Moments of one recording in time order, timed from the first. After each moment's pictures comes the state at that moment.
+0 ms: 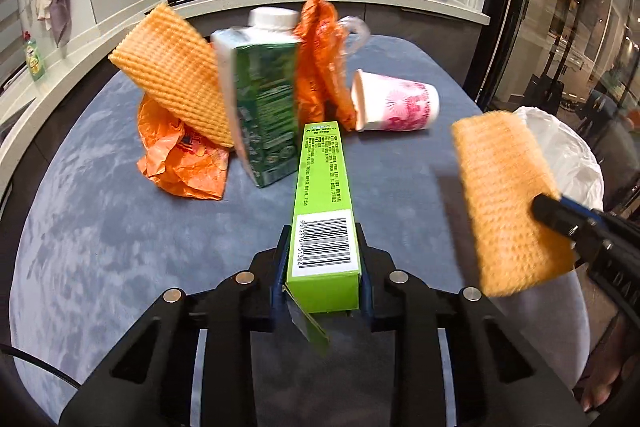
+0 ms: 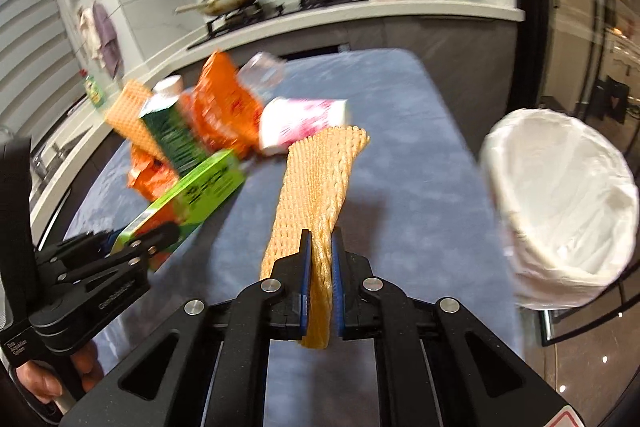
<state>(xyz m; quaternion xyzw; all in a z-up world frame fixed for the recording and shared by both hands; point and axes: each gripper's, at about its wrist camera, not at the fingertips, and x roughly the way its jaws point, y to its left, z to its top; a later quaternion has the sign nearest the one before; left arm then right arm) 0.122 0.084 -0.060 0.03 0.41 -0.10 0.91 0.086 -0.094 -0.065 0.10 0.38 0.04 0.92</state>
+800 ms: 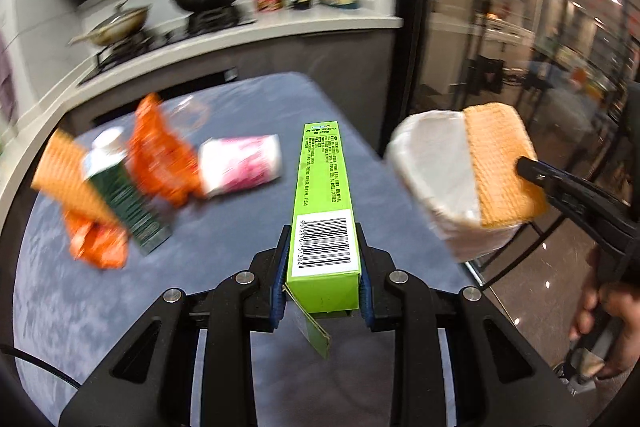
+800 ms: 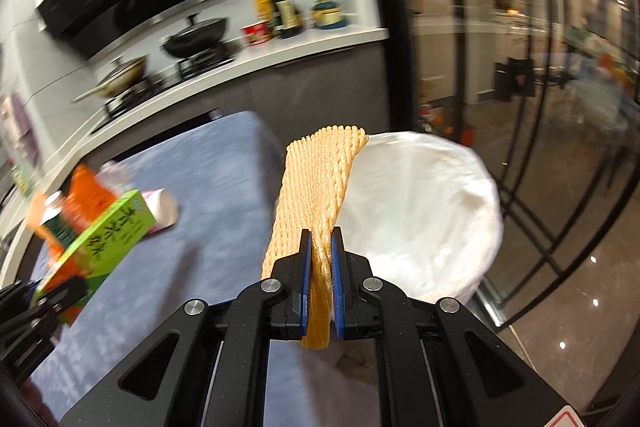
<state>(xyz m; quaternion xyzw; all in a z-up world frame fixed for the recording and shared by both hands) 0.091 -0.046 -0.015 0.10 0.35 -0.22 0.90 0.048 -0.249 -0.048 0.15 0.32 -0.14 0.93</state>
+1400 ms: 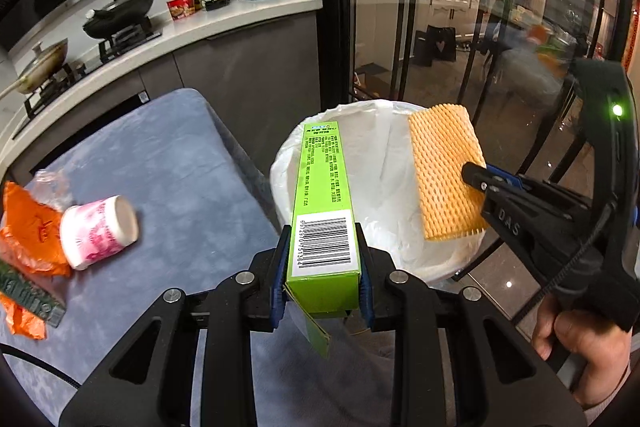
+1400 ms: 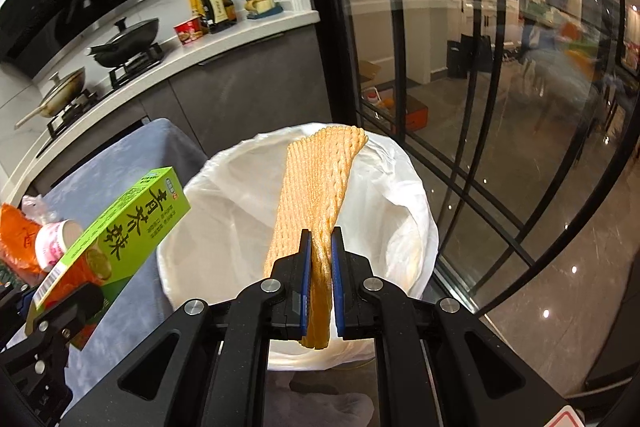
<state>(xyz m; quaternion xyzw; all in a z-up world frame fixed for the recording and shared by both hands) 0.120 -0.182 -0.050 0.14 0.37 -0.29 0.87 0.072 -0.337 -0.090 0.18 0.34 -0.21 0.90</state>
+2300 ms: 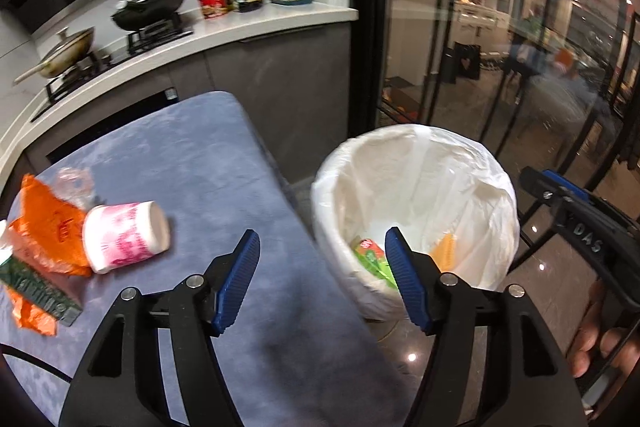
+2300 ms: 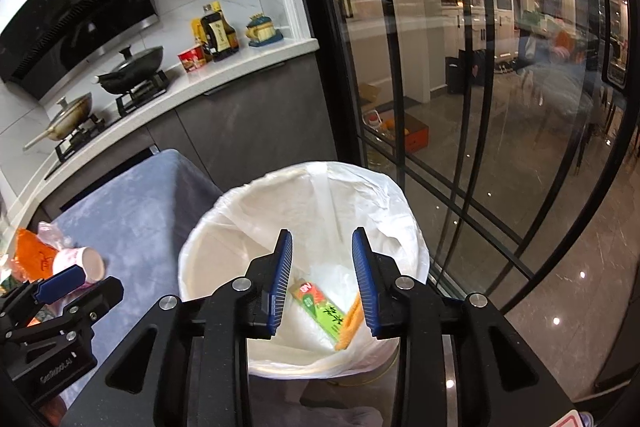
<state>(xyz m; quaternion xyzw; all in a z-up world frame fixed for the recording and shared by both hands) 0.142 -0.150 -0.034 0.11 0.36 -0.24 0.89 0.057 -0.332 -0.057 0.18 0.29 -0.21 0.92</state>
